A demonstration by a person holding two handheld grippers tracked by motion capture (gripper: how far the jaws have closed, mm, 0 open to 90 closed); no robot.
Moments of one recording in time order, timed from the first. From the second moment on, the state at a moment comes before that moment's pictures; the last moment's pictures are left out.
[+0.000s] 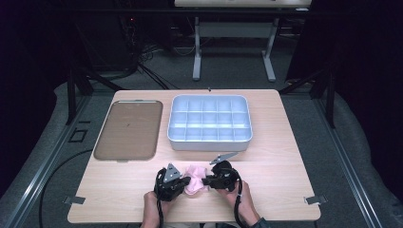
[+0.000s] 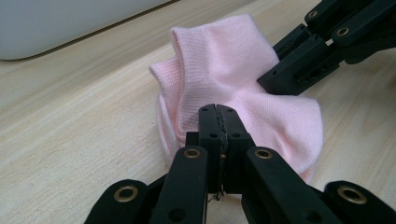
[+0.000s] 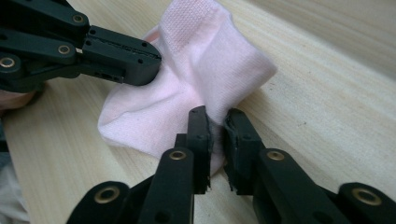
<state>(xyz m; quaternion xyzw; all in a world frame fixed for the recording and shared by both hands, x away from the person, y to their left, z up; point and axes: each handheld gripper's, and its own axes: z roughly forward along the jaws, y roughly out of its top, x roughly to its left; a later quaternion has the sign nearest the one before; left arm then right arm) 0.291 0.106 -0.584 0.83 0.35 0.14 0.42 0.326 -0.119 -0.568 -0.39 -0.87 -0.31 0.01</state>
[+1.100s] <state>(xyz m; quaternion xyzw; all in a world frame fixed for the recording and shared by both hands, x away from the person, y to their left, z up) 0.299 0.085 -0.584 0.83 0.34 0.11 0.42 0.311 -0.135 -0.554 -0.40 -0.85 -0.35 -0.01</state>
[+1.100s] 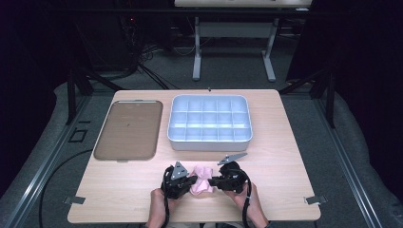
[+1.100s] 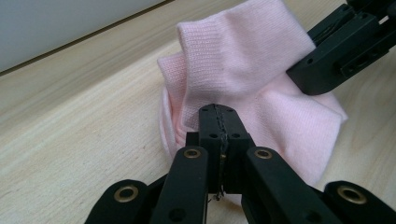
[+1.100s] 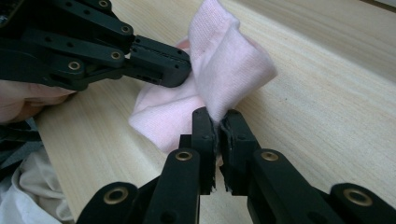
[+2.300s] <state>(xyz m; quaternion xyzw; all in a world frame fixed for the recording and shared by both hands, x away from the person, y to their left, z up) 0.299 0.061 -0.578 0.83 0.33 0.07 0.44 0.310 -0.154 -0.544 -0.41 -0.83 -0.38 0.00</state>
